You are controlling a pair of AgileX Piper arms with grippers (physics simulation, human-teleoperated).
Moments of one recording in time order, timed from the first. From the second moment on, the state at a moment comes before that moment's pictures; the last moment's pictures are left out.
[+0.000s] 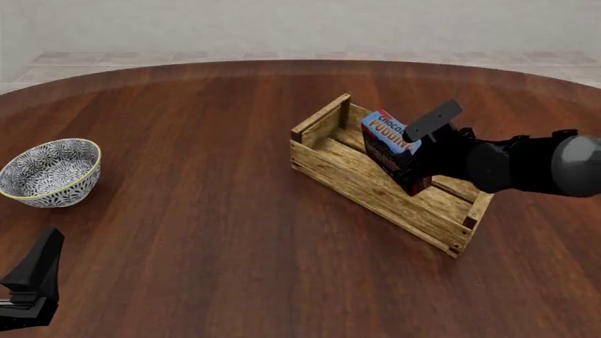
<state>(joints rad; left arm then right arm) 0.00 0.01 0.00 0.00 0.00 0.22 1.67 -0.89 -0.09 -0.40</state>
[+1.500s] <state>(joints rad) 0.00 0.01 0.00 0.00 0.00 0.19 1.74 -0.87 -0.17 -0.35</state>
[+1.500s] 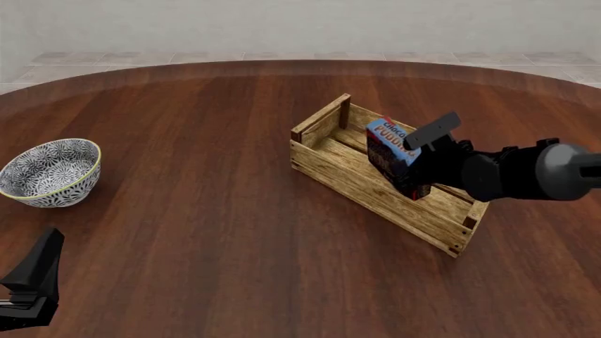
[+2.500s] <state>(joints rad) 0.00 0.01 0.00 0.00 0.00 0.17 1.49 -0.88 0.02 -0.31</state>
